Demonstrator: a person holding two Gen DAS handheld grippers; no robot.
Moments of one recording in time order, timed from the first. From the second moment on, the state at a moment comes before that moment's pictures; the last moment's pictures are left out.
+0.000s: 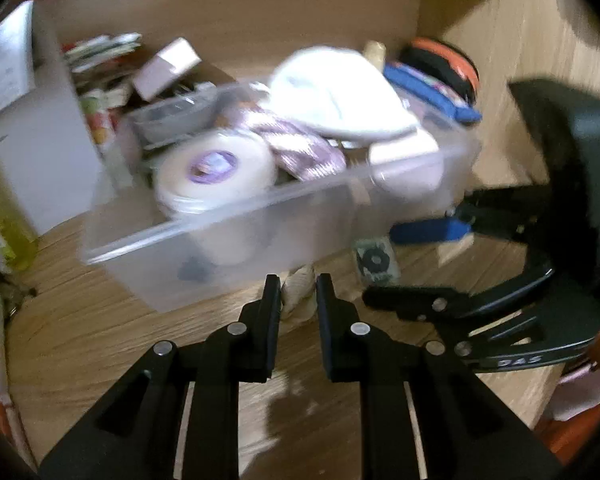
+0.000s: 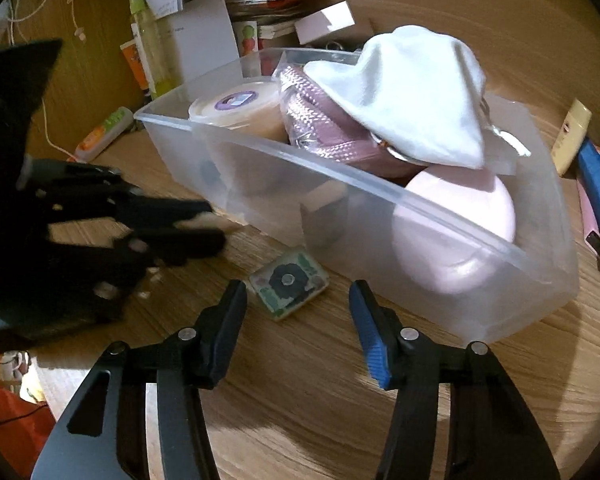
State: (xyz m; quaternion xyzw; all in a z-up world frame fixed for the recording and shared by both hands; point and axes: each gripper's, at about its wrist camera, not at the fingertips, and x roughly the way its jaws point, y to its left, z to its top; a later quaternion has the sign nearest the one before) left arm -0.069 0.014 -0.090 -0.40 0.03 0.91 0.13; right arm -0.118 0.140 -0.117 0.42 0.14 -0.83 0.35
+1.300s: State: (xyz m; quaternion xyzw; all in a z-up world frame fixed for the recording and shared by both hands) left arm -0.024 -0.005 -0.054 -0.33 0.01 0.94 0.06; right arm -0.054 0.164 -0.034 0.33 0.07 -0.87 0.36
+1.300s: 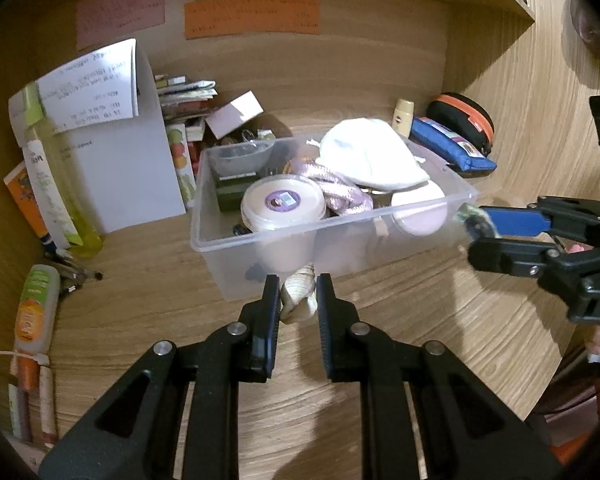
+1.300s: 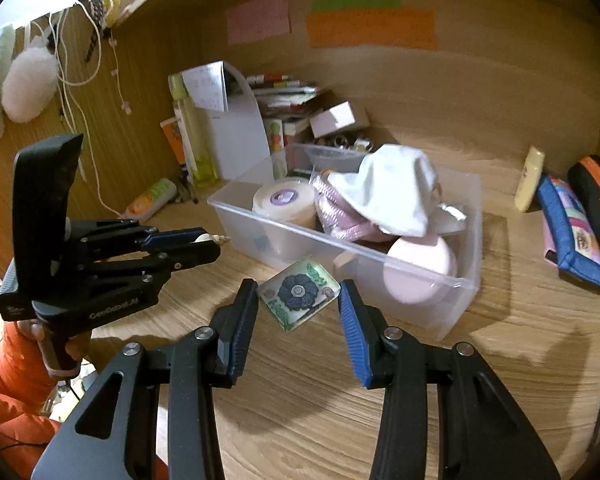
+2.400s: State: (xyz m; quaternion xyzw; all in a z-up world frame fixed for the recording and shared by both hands) left arm -0.097 -0.060 -0.023 -0.31 -0.05 0.95 0.03; right arm -0.132 0.168 -0.025 0.31 0.03 -0.88 0.35
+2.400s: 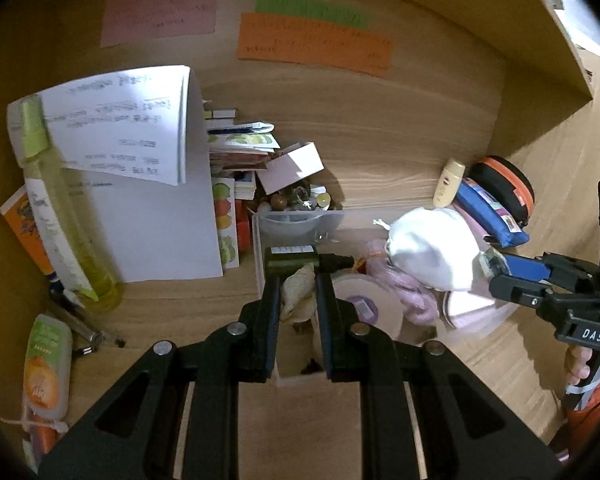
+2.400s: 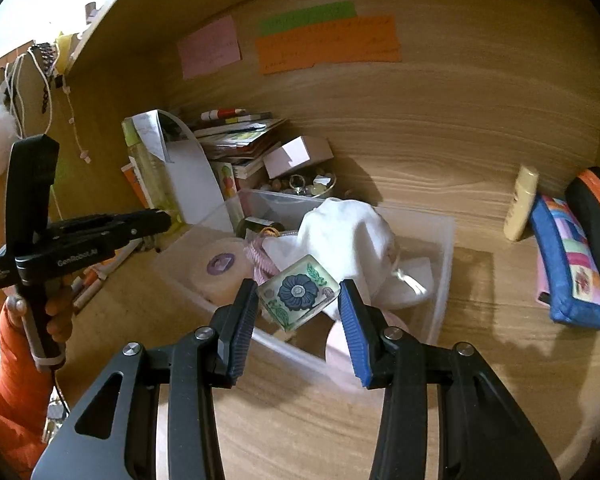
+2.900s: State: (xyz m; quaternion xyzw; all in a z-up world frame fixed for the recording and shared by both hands) left arm -0.150 -0.053 -0.049 -0.35 -0.04 0.93 0.06; right arm -0.148 0.130 -0.043 0.31 0.11 -0.89 0.33
